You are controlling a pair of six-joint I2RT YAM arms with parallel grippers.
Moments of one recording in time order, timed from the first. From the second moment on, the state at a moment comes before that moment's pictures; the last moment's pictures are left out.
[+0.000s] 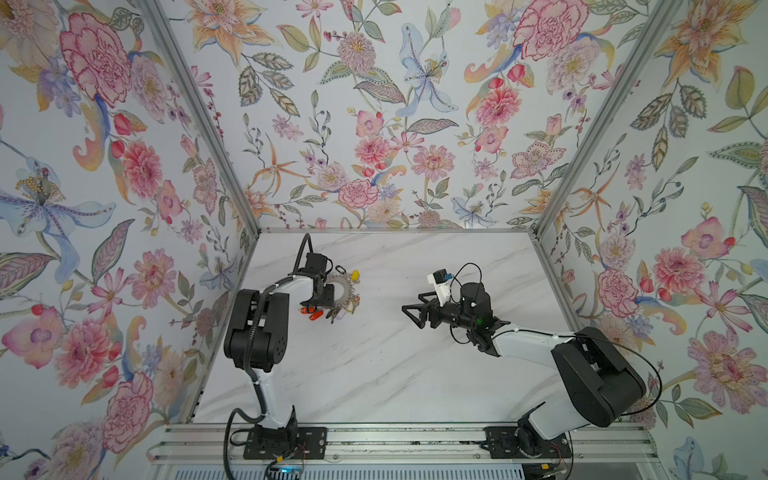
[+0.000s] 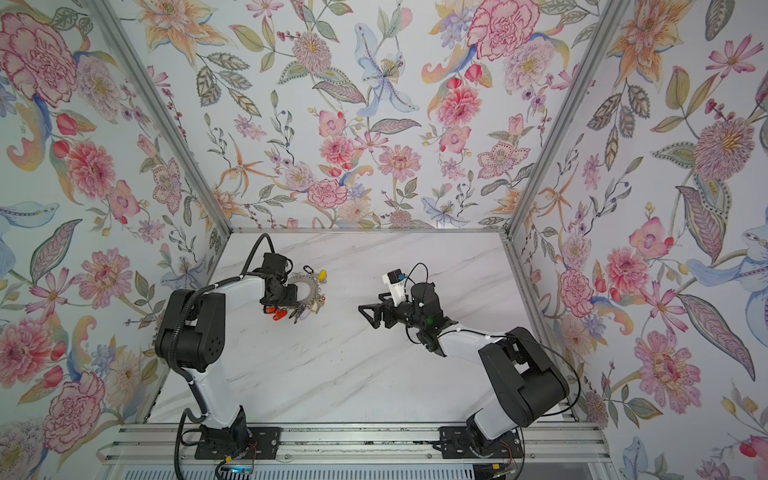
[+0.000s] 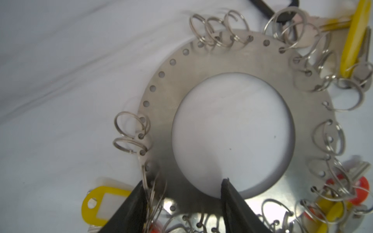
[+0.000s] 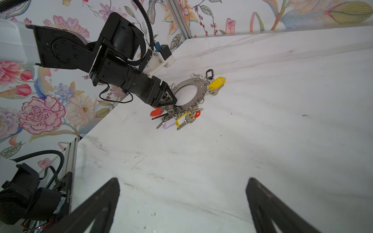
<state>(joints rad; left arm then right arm) -0.18 1.89 1.15 -0.42 -0.11 -0.14 0.55 1.55 0.64 0.59 -0.52 0.32</state>
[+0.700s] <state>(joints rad) -0.51 1.75 0.98 -0.39 -0.07 -0.25 0.53 1.51 0.63 0.46 -0.46 0.44</state>
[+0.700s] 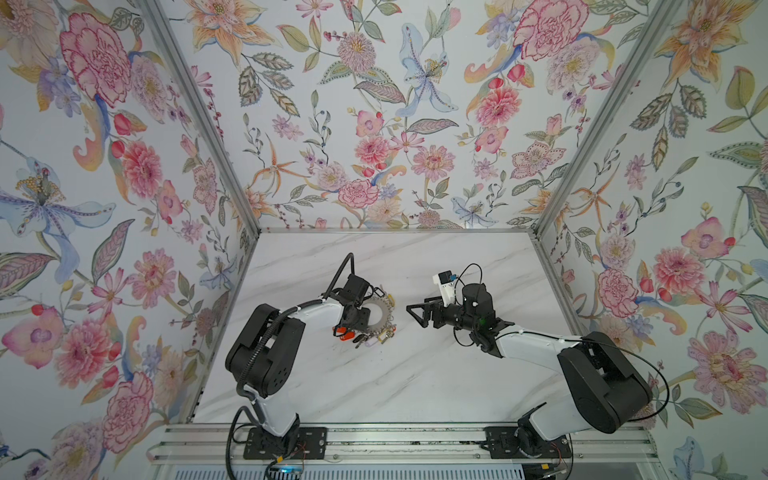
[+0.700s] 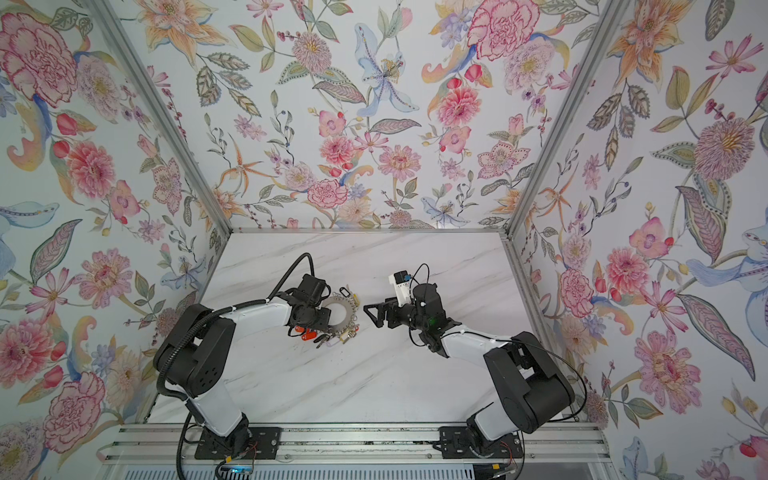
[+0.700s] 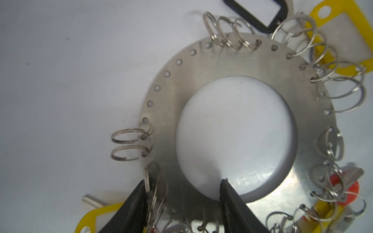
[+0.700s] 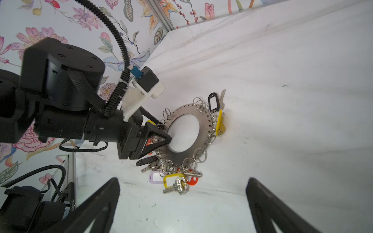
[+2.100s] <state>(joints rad) -0.34 1.79 1.04 -0.40 0.25 -0.13 0.67 1.89 0.84 0.44 -0.39 0.85</state>
